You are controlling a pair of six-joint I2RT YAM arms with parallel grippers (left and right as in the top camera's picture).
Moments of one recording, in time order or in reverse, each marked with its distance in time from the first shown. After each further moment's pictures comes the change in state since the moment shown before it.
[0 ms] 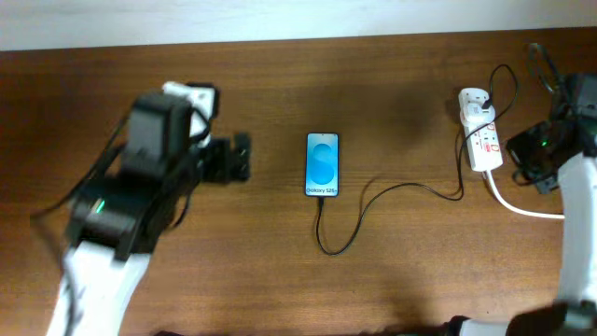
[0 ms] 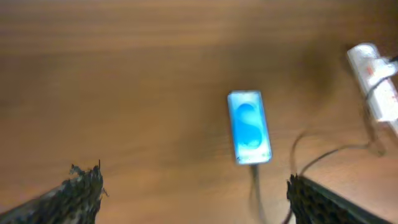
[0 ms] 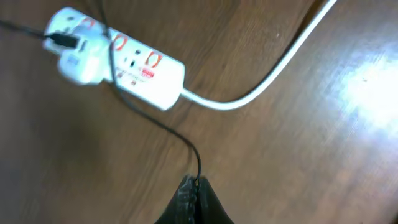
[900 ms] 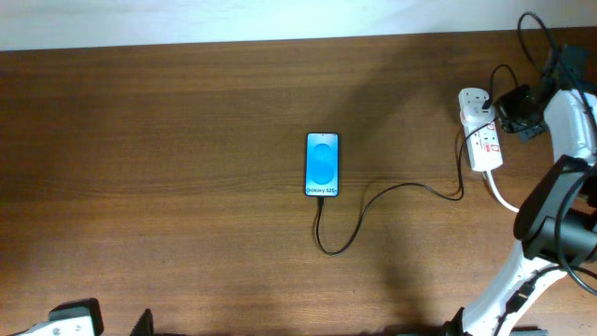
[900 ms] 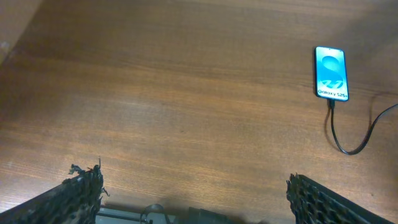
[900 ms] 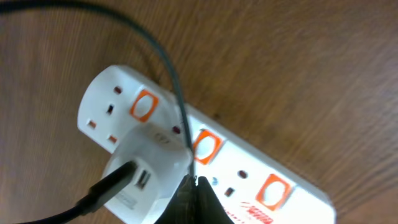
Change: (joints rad) left arm 0.178 -0.730 -0.015 -0.639 -0.173 0.014; right arm -0.041 0.618 0.312 0.340 -0.234 -0.057
